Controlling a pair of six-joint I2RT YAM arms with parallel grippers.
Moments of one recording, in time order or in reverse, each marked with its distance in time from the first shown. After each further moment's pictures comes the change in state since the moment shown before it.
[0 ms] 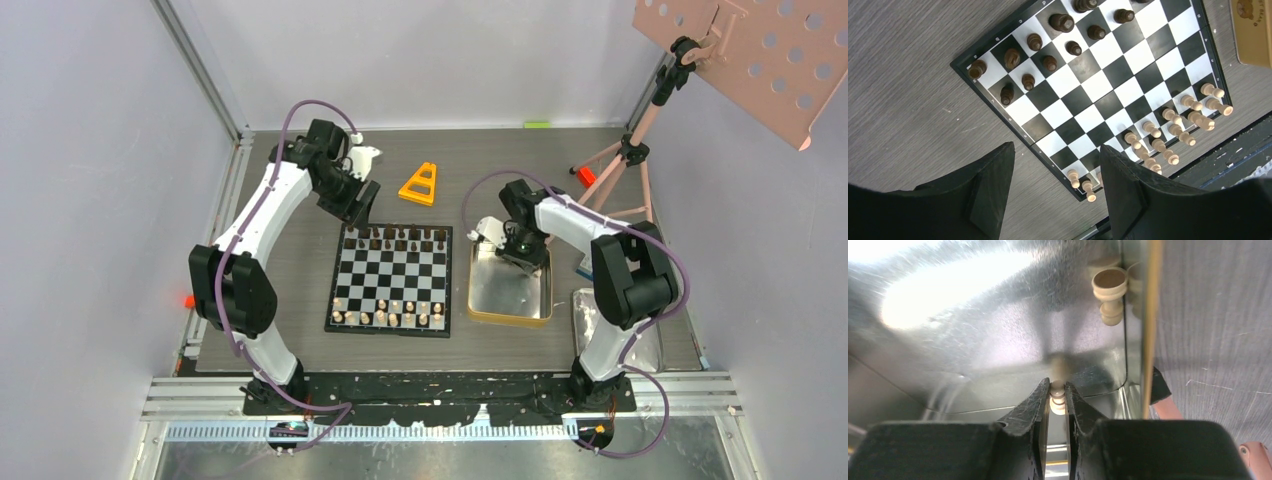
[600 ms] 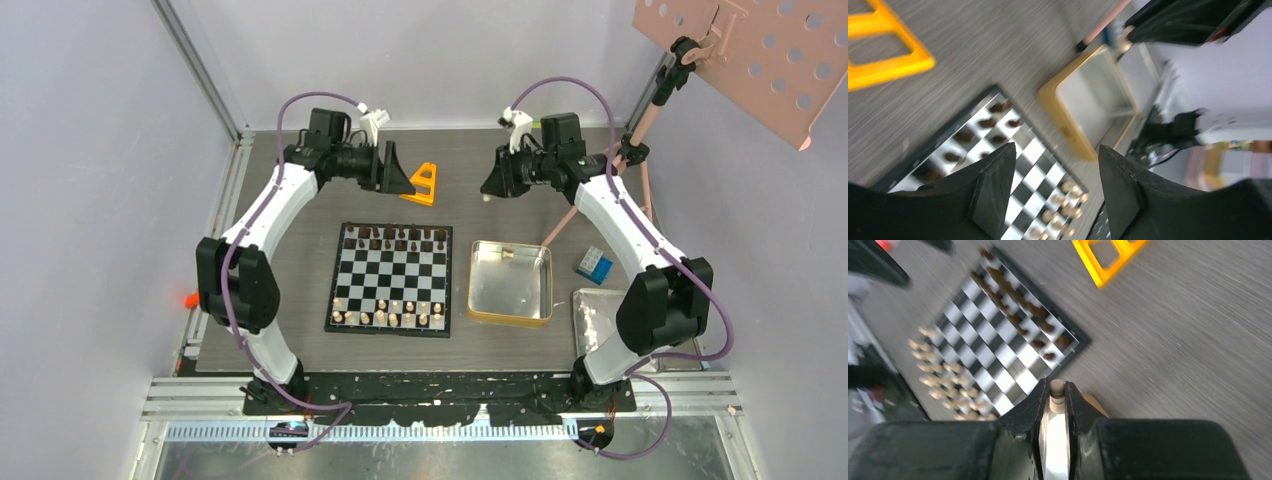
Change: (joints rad) left arm -0.003 0.019 -0.053 0.475 0.532 -0.388; right arm -0.127 -0.192 0.272 0.313 -0.591 0.711
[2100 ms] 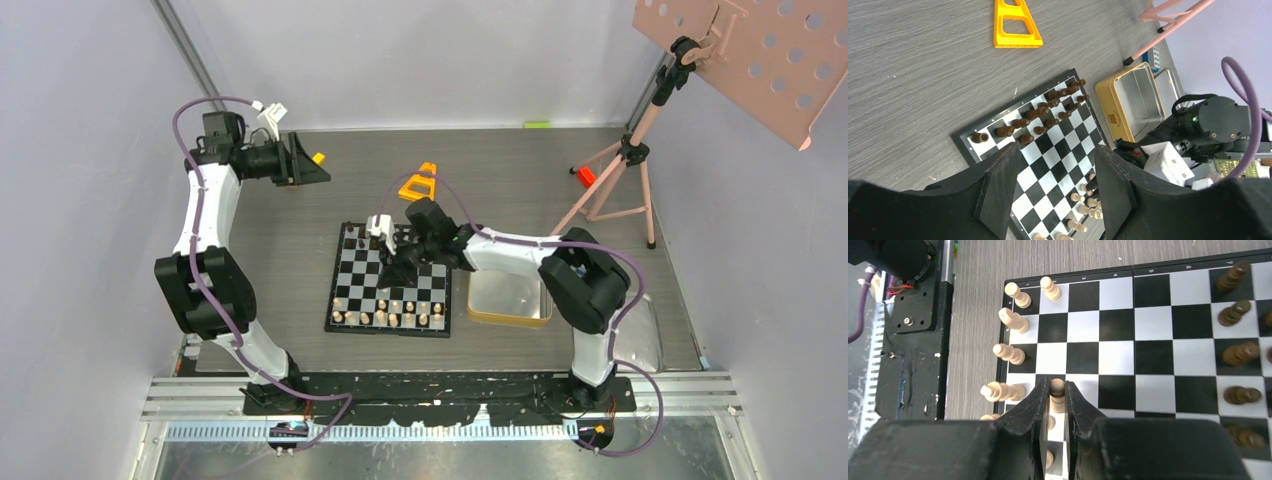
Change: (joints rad) left arm 0.463 -0.034 0.024 -0.163 0.222 0.178; right arm 0.591 0.281 -0.215 0.580 -0.130 -0.077
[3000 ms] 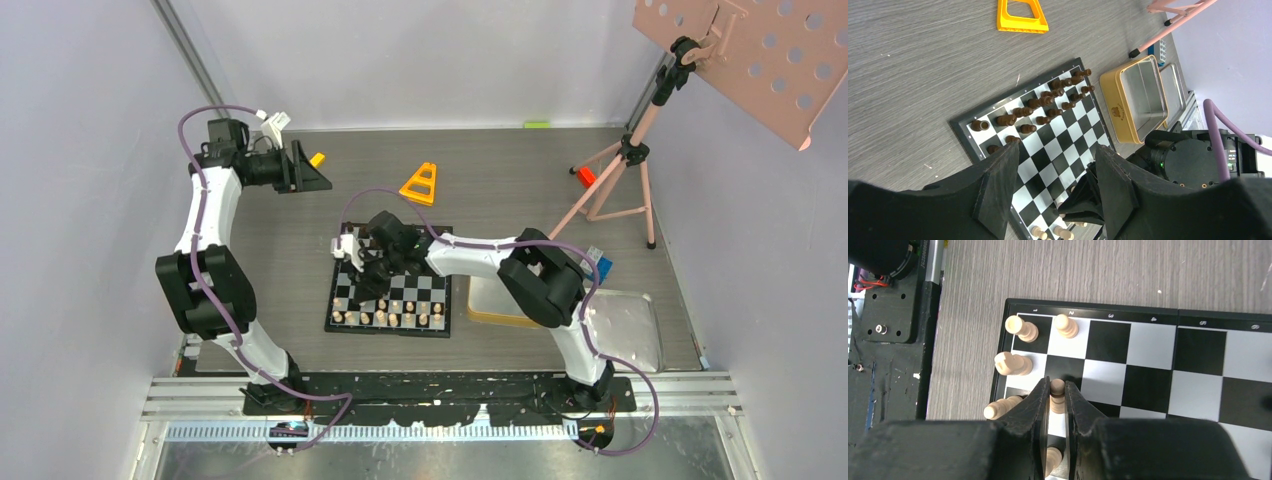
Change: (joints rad) left arm 0.009 0.000 -0.054 -0.014 -0.028 0.020; right arm 0.137 0.245 0.244 -0.103 0.053 -0.085
